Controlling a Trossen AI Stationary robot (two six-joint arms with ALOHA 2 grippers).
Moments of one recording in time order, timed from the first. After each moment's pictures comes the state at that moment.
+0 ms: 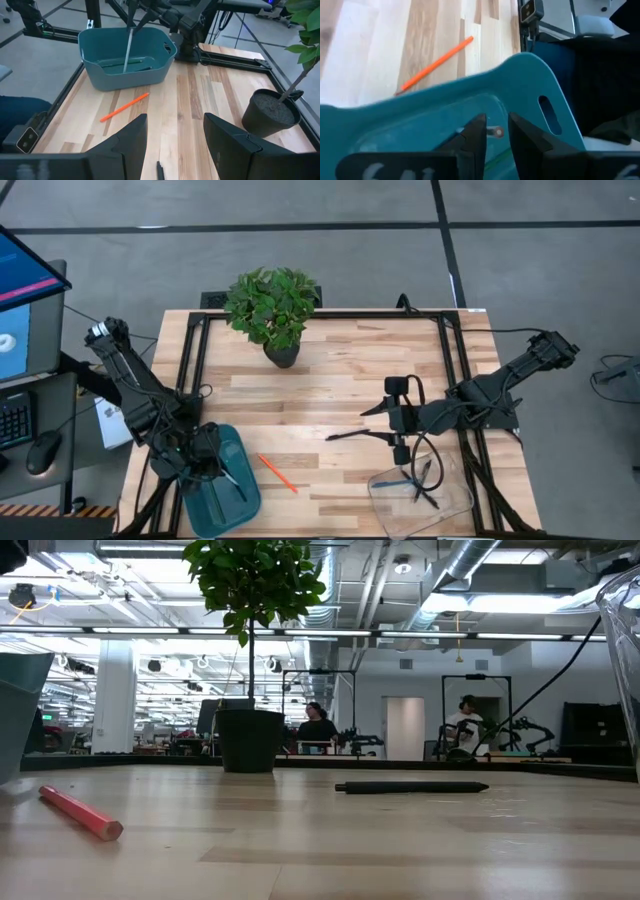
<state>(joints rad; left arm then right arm) -0.96 0.96 0.78 -0.65 -0.29 -1.02 0.52 1.20 1.06 -0.34 0.45 0.03</state>
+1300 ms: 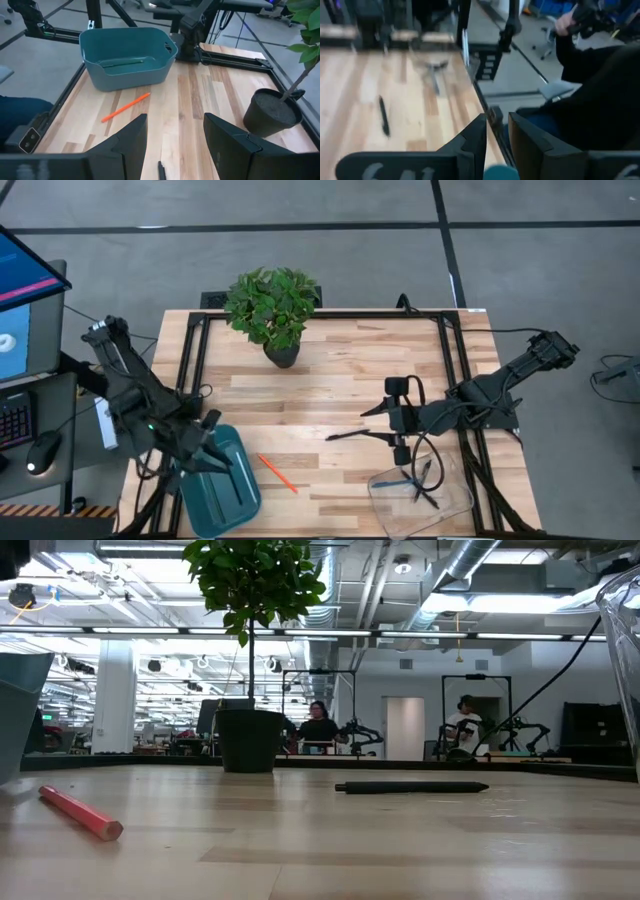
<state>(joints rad) -0.96 0.91 0.94 -0.40 -0.52 -0.45 0.52 1.20 1.06 -0.34 0.45 0.04</state>
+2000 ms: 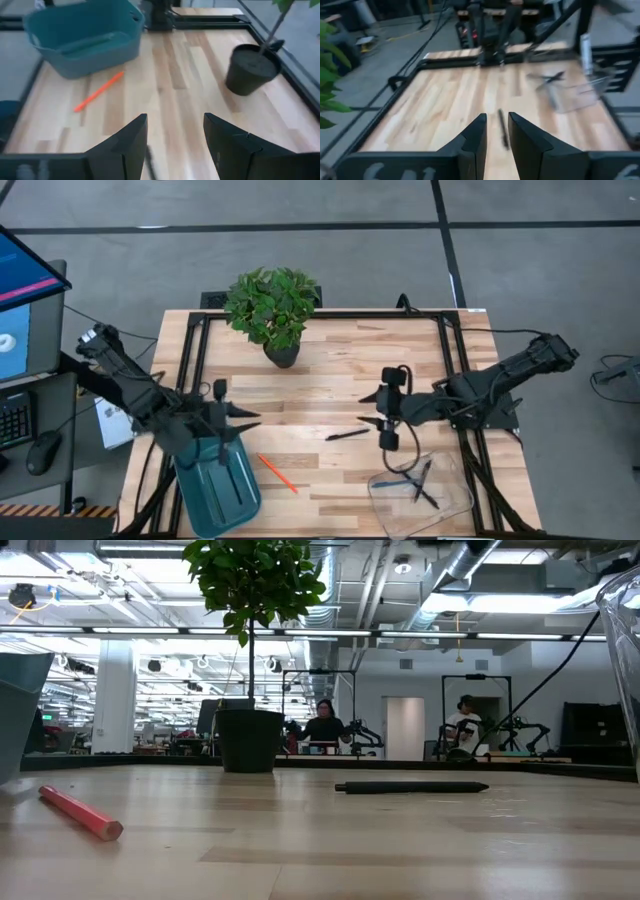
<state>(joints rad) -0.75 1.00 0.95 -0.43 -0.87 -0.27 0.42 1.24 1.06 -0.45 0.44 0.20</state>
